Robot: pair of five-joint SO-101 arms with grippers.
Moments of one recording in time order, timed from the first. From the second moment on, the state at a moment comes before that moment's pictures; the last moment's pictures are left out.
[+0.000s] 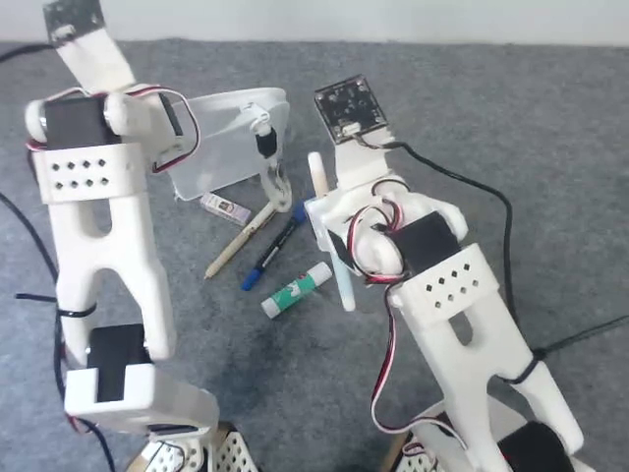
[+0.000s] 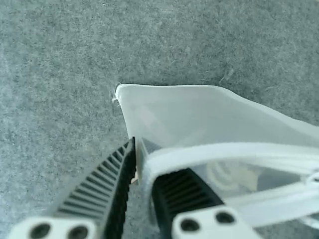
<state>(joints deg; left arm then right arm) -12.1 3.1 -26.9 98.7 23.4 -33.0 -26.5 16.0 66.4 -5.2</state>
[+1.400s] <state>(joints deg) -12.1 3.1 -26.9 98.7 23.4 -35.2 -44.9 24.4 44.7 -5.2</state>
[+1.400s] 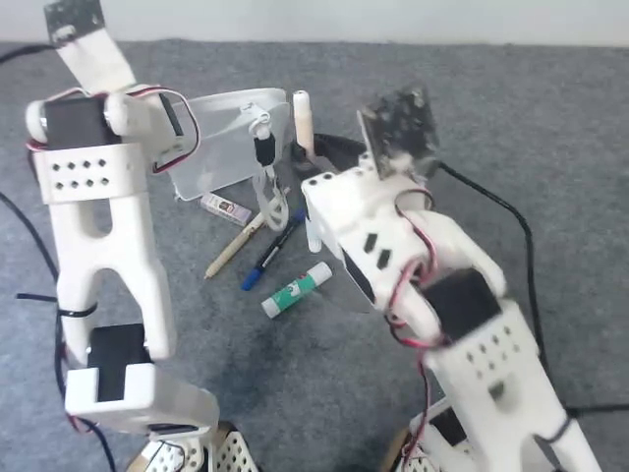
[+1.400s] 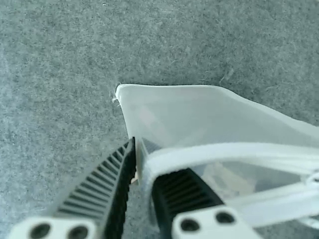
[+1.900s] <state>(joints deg) -12.1 3.1 -26.9 98.7 23.4 -35.2 -52.7 30.6 35.0 -5.2</state>
